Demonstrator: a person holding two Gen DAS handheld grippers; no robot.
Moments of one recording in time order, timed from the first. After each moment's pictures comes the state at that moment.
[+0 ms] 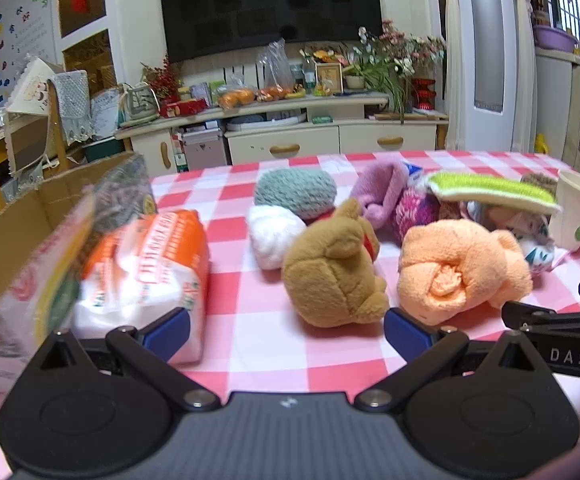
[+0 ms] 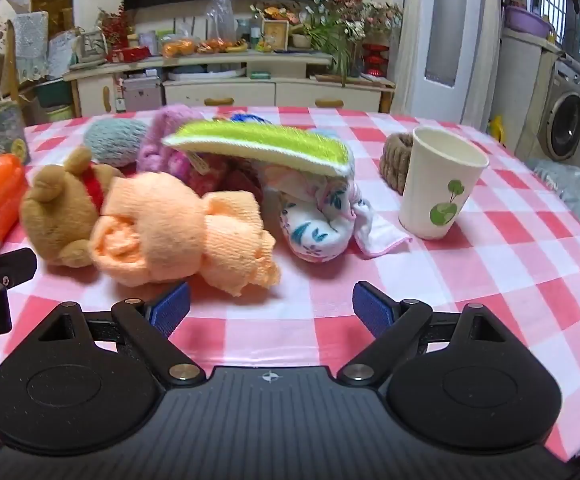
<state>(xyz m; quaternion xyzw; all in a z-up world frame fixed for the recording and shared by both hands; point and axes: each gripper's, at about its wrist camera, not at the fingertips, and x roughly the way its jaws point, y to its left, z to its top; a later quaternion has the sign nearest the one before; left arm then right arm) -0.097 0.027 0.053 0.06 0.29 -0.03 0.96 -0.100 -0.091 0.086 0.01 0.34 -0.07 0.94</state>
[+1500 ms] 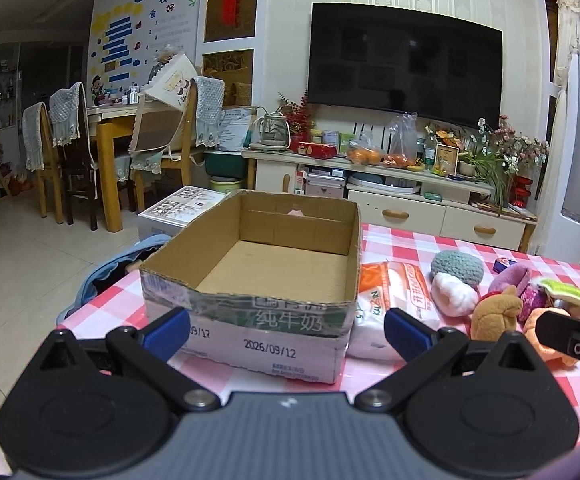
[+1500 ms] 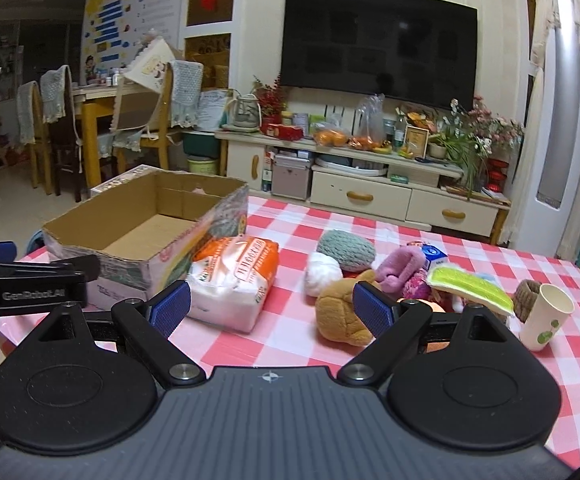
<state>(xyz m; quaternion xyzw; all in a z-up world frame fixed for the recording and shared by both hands) -0.185 0.208 0.105 -0.04 0.21 0.10 0.97 -0.178 -0.030 0.105 -0.06 0.19 0.14 0.97</state>
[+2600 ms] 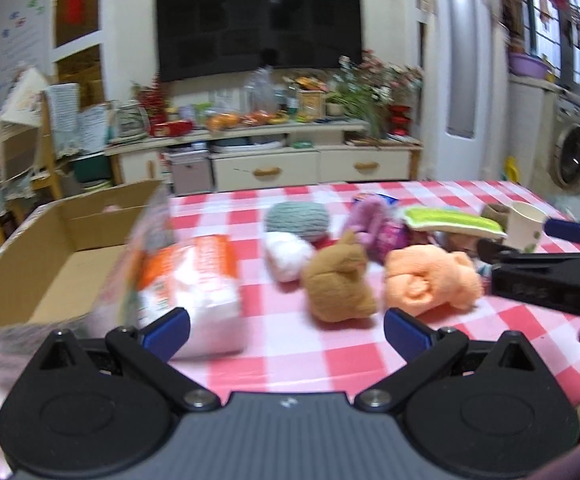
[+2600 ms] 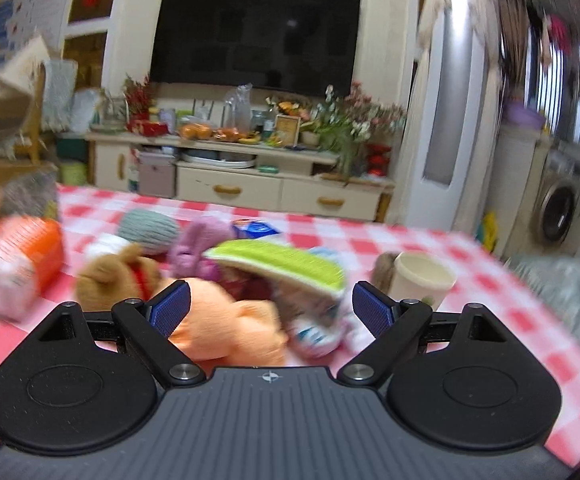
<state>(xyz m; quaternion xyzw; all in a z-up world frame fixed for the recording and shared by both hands) -0.138 0.076 0.090 0.05 0.26 -0.08 0.96 -0.152 -0.139 0.098 -0.08 0.18 -0.05 0.98</state>
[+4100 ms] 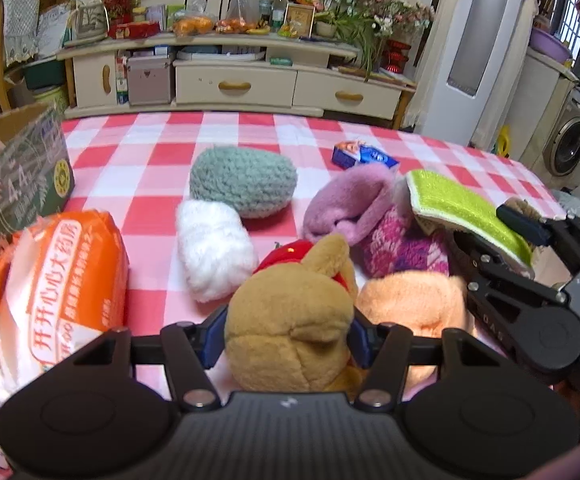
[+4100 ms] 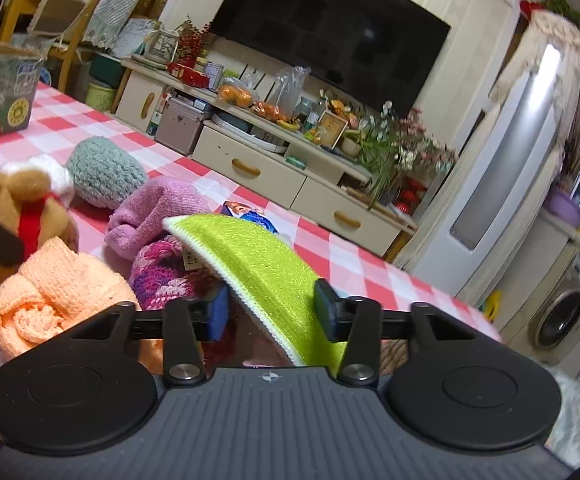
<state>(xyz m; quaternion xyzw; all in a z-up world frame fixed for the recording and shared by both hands) 0.007 0.035 0.055 -0.02 0.39 -0.12 0.91 -0.077 -0.144 0.100 -0.22 0.20 0.01 0.95</state>
